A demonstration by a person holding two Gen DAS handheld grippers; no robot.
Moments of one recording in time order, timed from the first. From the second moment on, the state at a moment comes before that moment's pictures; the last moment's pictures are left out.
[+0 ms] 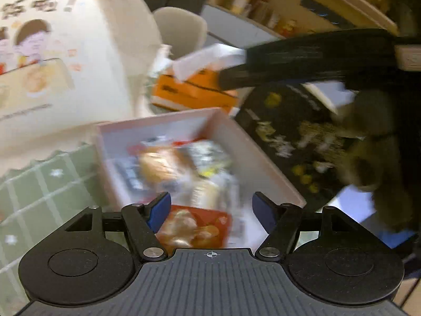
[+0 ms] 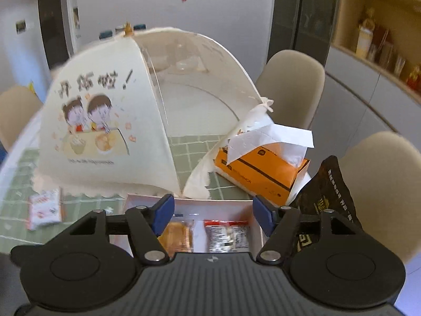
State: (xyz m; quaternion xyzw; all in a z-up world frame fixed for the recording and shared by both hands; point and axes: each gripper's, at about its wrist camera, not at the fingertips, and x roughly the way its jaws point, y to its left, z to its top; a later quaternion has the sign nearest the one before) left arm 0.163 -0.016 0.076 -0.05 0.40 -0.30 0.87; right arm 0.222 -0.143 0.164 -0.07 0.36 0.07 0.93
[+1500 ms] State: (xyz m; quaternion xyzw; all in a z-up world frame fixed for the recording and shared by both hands) left arm 0.005 0.285 0.053 -0.25 0.42 -0.04 0.87; right arm 0.223 0.181 0.039 -0.16 0.42 0.35 0.82
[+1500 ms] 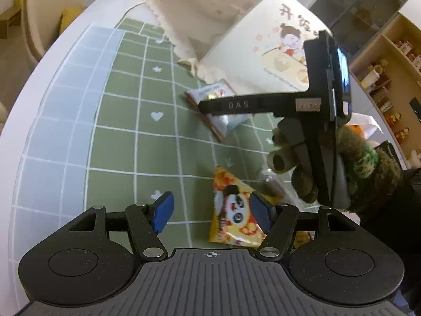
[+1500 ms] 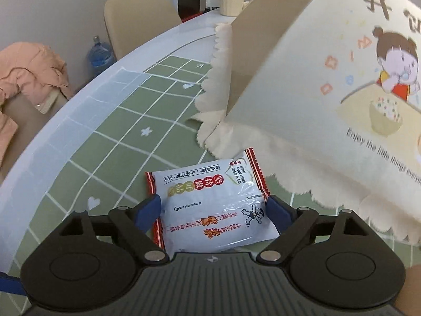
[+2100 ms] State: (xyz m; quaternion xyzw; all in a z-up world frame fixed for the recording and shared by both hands) left arm -0.015 0.211 0.076 -0.22 0.42 -0.06 0.88; right arm 0.091 0.013 0.047 -0.11 0.48 0.38 0.78
